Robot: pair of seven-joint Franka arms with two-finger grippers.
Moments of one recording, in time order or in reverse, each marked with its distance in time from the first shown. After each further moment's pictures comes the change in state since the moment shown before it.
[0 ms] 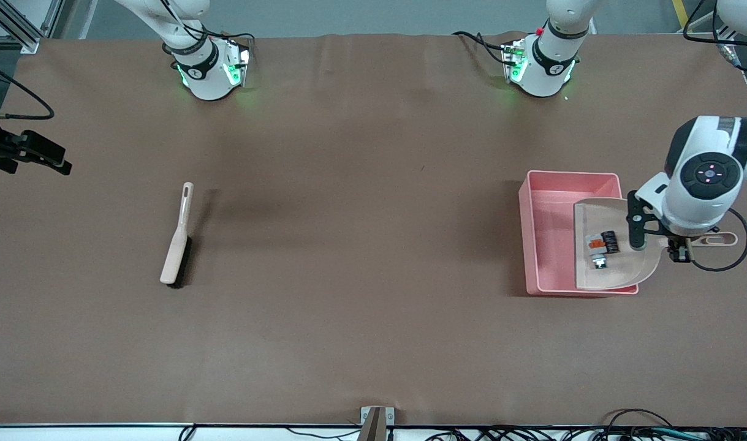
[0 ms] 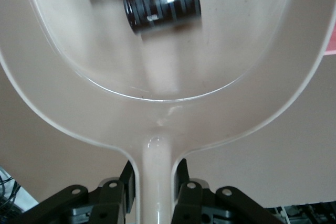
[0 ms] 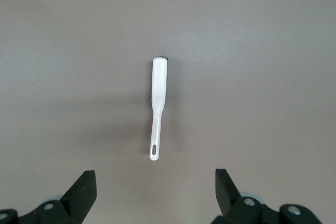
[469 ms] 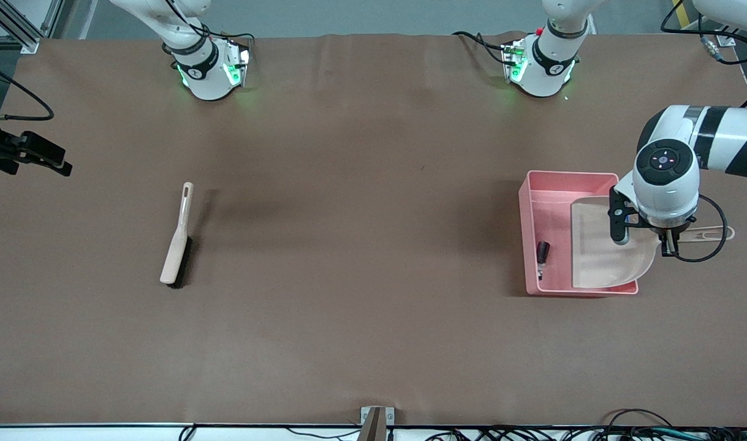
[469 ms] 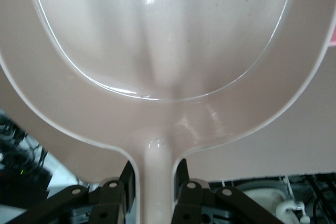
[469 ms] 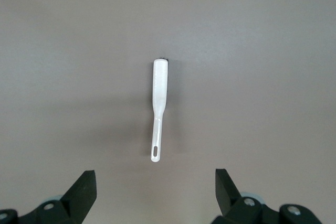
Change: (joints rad) left arm -0.153 -0.084 0.106 -0.044 0.101 -0.001 -0.102; right arm 0.213 0.001 -0.222 0.000 0.008 0.007 0.000
